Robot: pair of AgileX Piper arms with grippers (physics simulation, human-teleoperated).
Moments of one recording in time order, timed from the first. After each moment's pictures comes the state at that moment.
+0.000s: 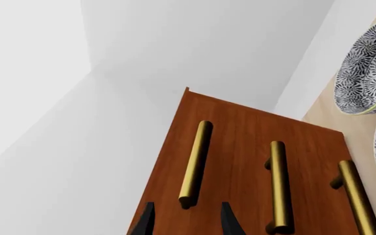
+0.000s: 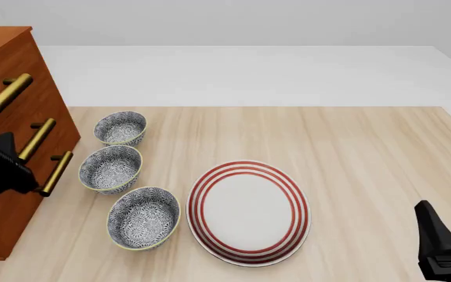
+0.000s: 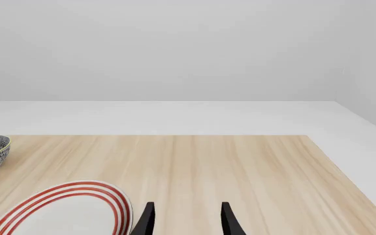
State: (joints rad) left arm 0.25 1.18 -0.24 -1.03 1.36; right arm 0.00 0.01 0.00 0.00 0.00
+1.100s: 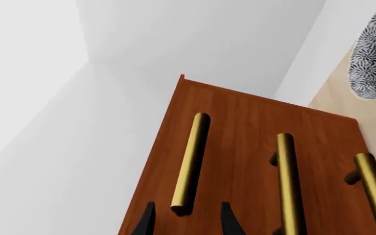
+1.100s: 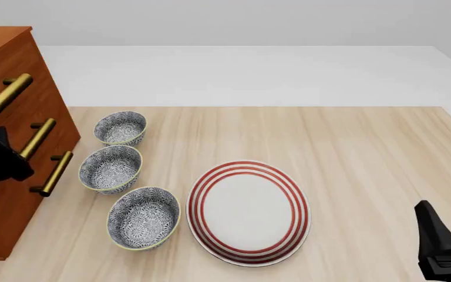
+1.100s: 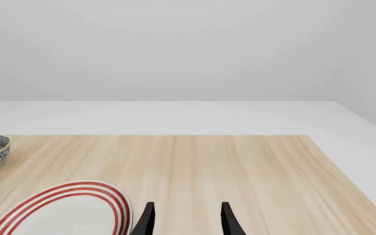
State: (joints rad) left arm 0.32 1.32 -0.33 -1.06 1.38; right arm 0.00 0.01 0.00 0.00 0.00
